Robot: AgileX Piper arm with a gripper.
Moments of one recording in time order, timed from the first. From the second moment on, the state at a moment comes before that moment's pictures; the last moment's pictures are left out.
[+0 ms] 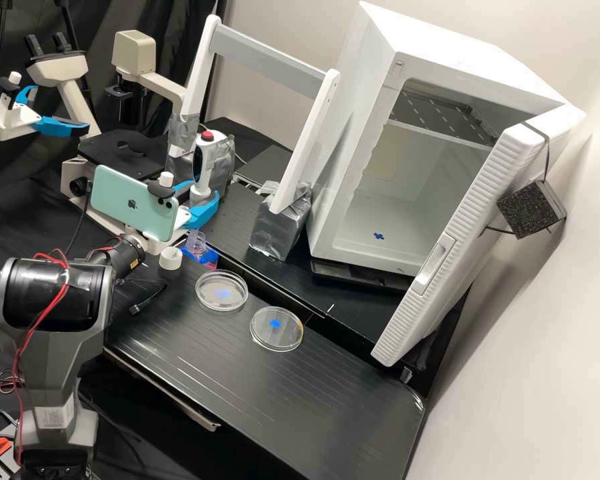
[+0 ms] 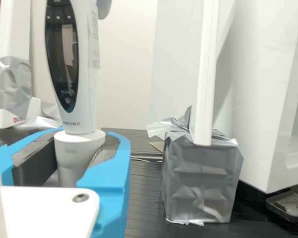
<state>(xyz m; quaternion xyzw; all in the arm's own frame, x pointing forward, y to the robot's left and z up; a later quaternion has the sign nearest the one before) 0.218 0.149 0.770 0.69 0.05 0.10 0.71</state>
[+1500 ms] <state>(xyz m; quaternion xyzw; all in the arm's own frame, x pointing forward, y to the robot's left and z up) 0.161 0.171 0.904 0.65 0.11 0.16 0.74</state>
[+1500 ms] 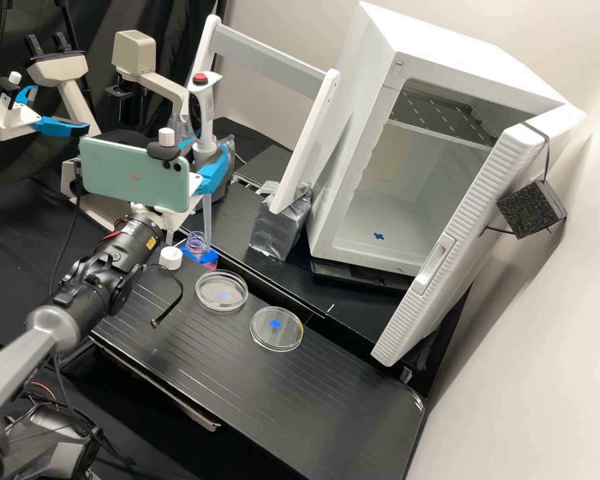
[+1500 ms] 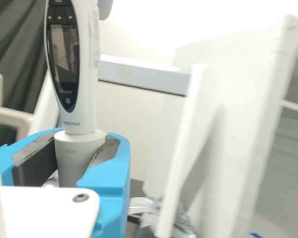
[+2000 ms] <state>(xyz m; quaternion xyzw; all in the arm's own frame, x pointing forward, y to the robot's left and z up) 0.159 0.153 0.914 0.63 0.11 0.14 0.76</state>
